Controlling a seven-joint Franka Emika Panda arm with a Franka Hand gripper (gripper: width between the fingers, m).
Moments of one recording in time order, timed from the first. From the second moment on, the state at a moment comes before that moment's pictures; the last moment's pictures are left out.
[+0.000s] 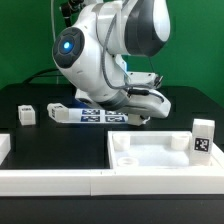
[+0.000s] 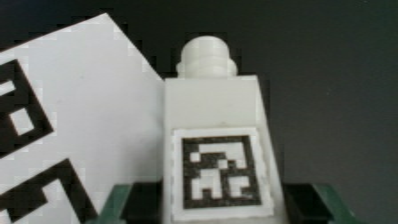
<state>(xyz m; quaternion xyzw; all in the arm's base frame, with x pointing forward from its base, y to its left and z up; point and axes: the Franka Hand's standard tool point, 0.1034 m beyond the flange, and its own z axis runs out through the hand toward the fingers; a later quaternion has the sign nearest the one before) 0.343 0.056 0.011 -0.86 0.27 0.41 0.16</state>
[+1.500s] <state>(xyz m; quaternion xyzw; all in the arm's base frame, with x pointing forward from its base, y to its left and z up) 0.463 0.013 0.179 -0.99 0.11 0.02 0.02</state>
